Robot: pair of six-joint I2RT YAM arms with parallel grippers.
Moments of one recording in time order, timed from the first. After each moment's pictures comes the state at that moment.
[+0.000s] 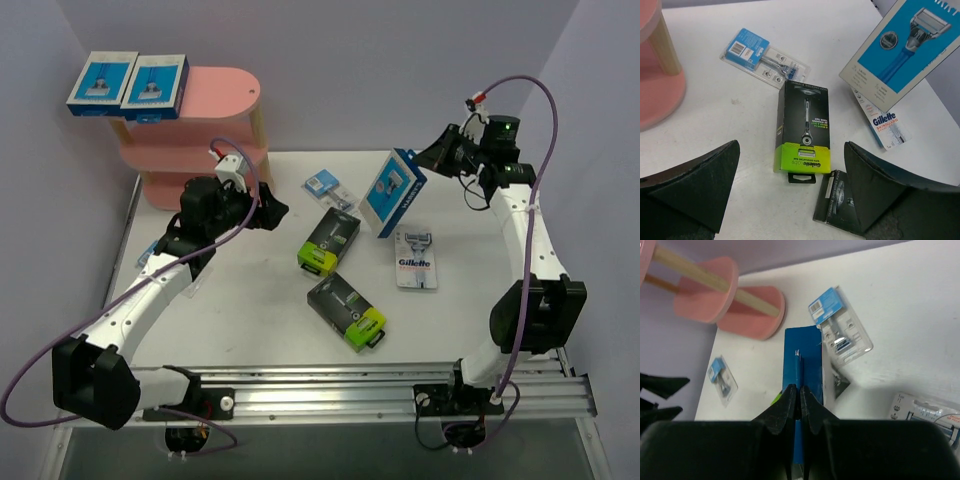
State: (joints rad) left arm -0.36 1.29 1.05 -0.04 0.26 -0.32; right arm -0.05 1.62 1.57 -0.39 -0.62 0.45
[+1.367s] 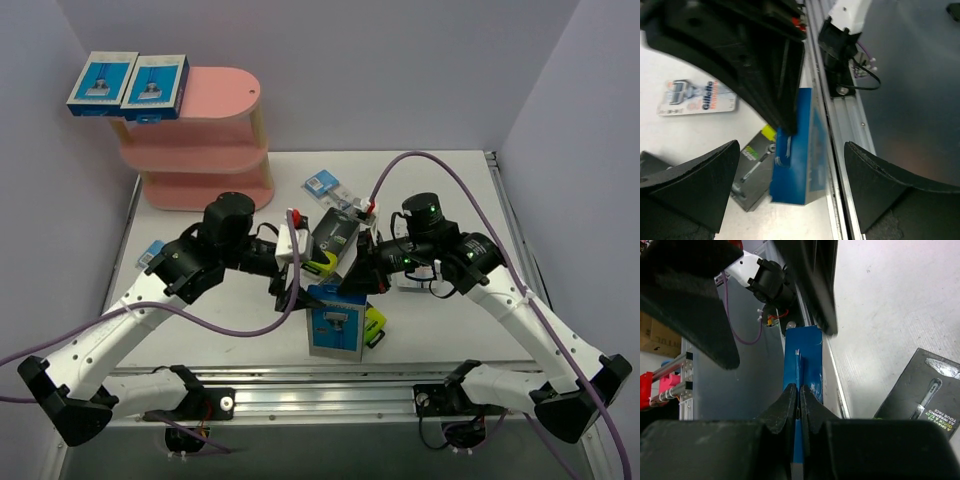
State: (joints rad) left arm -0.76 1.15 1.30 -0.55 0.85 0.35; right arm 0.62 1.14 1.20 -0.67 -0.88 0.09
